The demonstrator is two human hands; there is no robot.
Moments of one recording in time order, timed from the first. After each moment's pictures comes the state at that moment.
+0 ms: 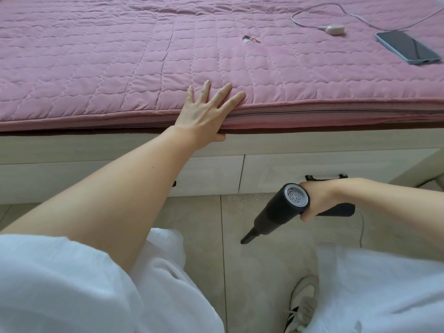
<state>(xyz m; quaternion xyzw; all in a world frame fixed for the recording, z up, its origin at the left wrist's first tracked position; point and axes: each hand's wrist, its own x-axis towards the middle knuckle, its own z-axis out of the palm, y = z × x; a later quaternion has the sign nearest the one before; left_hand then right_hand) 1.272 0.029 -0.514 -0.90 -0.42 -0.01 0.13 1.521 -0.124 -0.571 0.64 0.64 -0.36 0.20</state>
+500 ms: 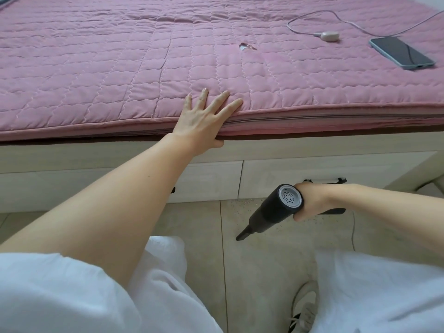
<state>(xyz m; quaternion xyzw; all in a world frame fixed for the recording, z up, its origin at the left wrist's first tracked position) 1.271 0.030 -0.513 -0.90 -0.41 -0.02 0.12 1.513 -0.121 -0.572 0.66 0.66 -0.32 0.16</state>
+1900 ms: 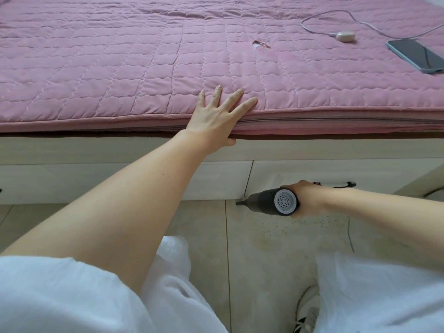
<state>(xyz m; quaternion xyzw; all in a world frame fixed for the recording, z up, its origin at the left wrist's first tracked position) 1.270 0.030 -0.513 -0.90 -0.41 -0.03 0.11 1.489 -0.108 -0.577 0.65 0.68 -0.29 0.16</state>
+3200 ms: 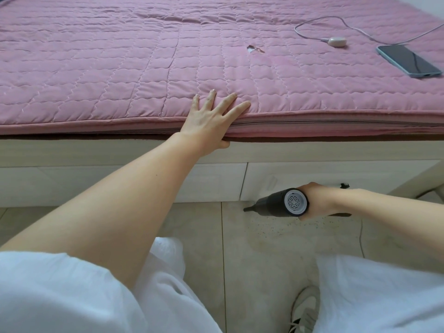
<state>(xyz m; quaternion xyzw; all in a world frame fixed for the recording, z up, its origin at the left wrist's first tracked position) 1.271 0.031 -0.515 -0.90 -0.41 -0.03 0.11 1.521 -0.116 -0.579 0.67 0.66 -0.28 0.17</state>
